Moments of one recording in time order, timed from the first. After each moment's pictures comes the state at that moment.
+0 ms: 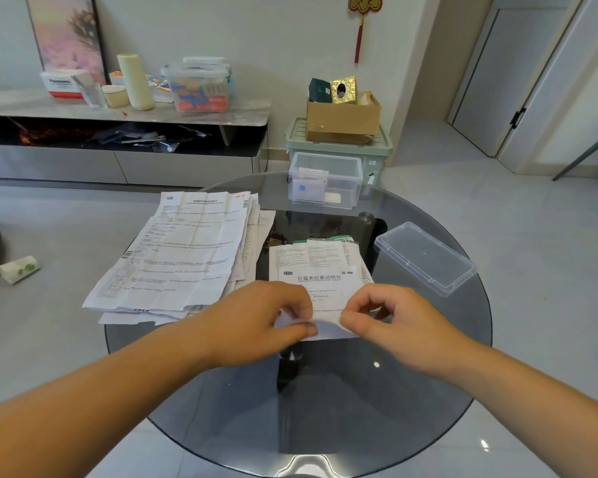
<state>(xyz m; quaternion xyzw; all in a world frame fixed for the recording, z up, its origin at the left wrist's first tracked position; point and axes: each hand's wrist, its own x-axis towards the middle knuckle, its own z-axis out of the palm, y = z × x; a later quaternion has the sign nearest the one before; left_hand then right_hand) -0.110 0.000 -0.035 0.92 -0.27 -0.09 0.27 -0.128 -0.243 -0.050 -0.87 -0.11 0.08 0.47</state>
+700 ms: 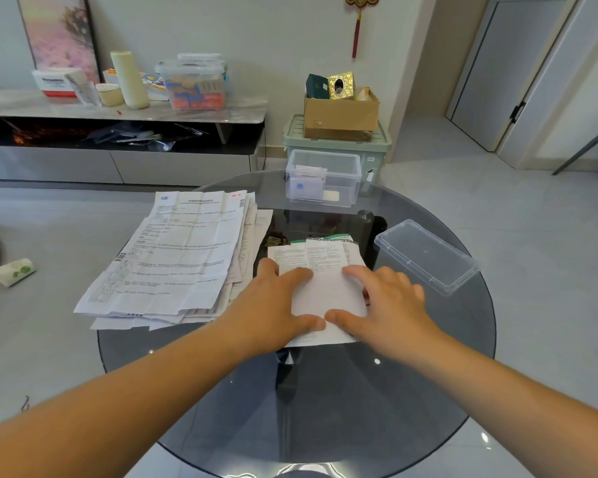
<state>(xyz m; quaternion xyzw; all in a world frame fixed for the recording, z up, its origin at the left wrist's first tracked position) -0.091 -0.032 -0.050 0.96 -0.11 -0.12 0.21 -0.103 -0.225 -0.063 -0.99 -0.02 0.01 0.17</state>
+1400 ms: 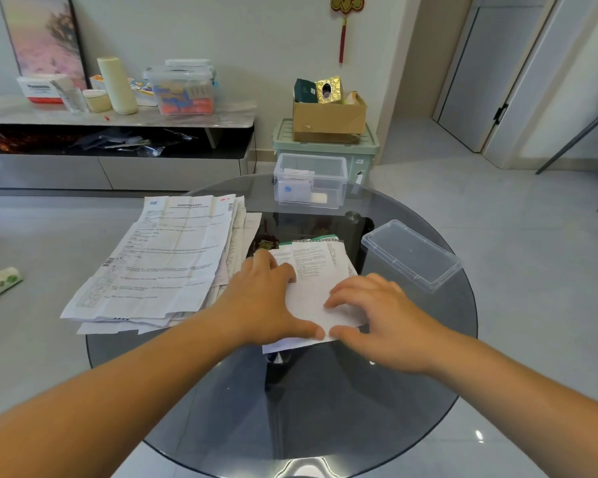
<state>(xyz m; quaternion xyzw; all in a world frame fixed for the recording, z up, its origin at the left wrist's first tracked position) -0.086 -0.038 -0.038 0.98 -0.13 -0.11 0.12 -0.119 -0.248 -0.052 -0.96 -0.20 0.05 0.19</state>
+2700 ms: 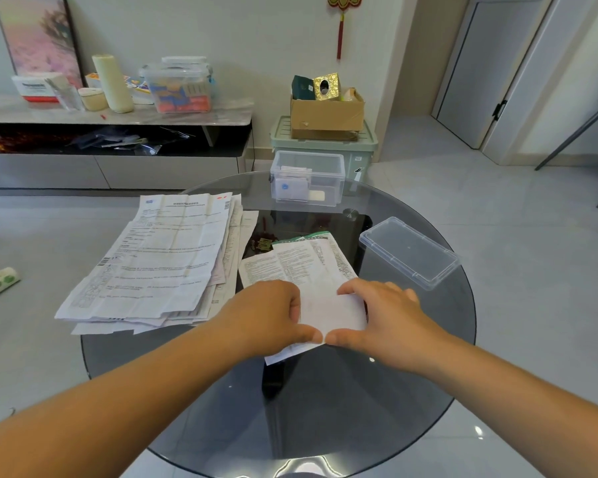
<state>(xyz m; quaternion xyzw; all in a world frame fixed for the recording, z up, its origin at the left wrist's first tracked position) -0.096 -0.047 -0.042 0.97 -0.15 -0.13 0.17 -0.126 -0.243 -0.048 -0.97 -0.05 0.10 0.20</state>
